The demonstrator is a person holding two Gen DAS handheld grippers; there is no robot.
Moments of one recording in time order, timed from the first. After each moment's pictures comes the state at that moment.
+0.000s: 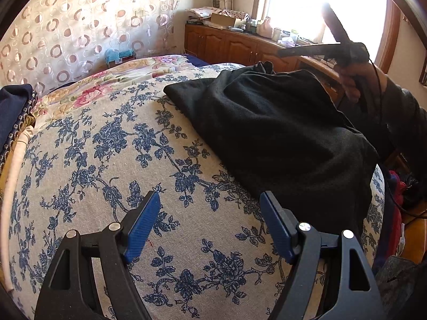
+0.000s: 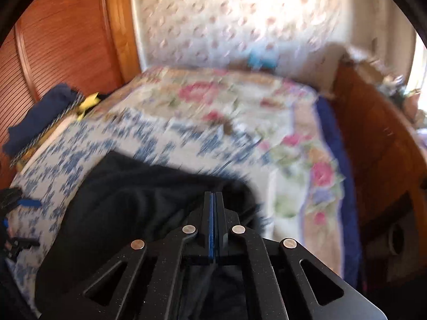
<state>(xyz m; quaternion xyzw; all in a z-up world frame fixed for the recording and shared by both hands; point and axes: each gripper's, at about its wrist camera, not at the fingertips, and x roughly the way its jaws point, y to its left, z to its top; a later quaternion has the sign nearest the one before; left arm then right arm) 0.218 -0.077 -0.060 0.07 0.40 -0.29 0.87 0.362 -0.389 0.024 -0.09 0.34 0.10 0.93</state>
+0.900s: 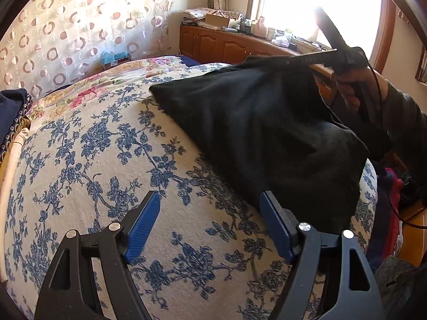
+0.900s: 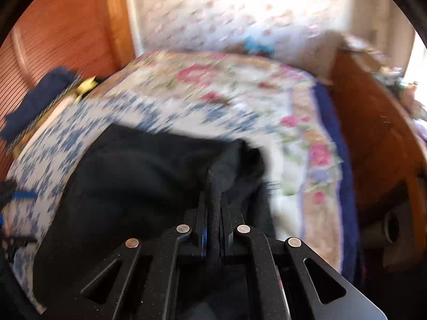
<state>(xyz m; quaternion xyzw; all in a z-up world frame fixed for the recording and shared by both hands) 0.196 -0.096 -0.055 0.07 0.39 -0.30 0.87 0.358 -0.421 0.024 -0.06 0.38 0.10 0.92</state>
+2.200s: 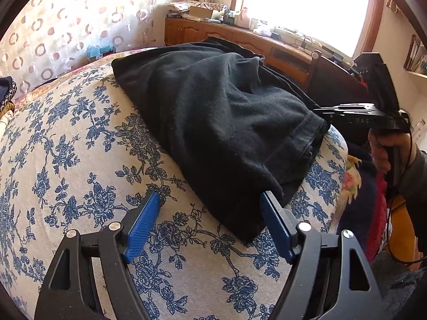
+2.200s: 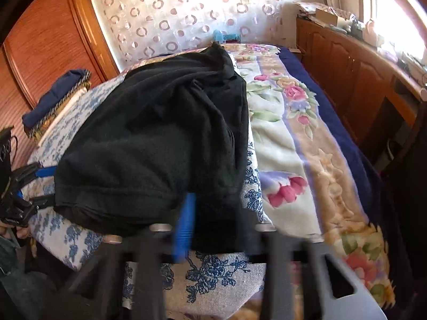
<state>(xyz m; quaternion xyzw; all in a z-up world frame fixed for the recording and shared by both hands) 0.123 -0.141 -0.071 0.07 0.41 -0.32 0.85 0.174 -0.457 -0.036 0.03 0.40 0.10 0.91</state>
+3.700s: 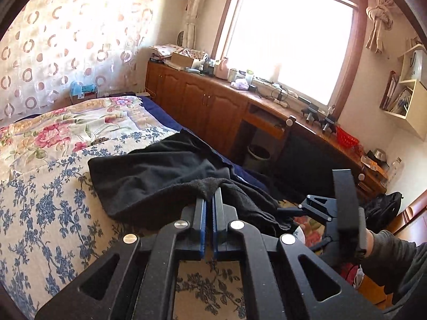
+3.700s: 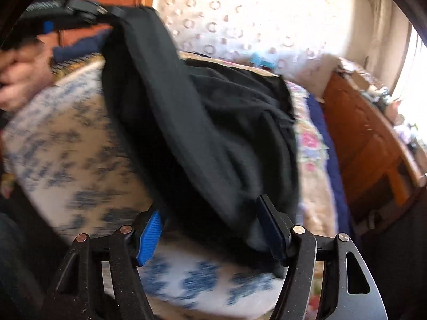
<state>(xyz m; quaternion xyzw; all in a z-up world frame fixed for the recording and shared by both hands) 0.181 -0.169 0.036 -0.01 0.31 -0.39 0.87 0.154 -0.376 -0.034 -0.16 0.34 0.11 0.92</state>
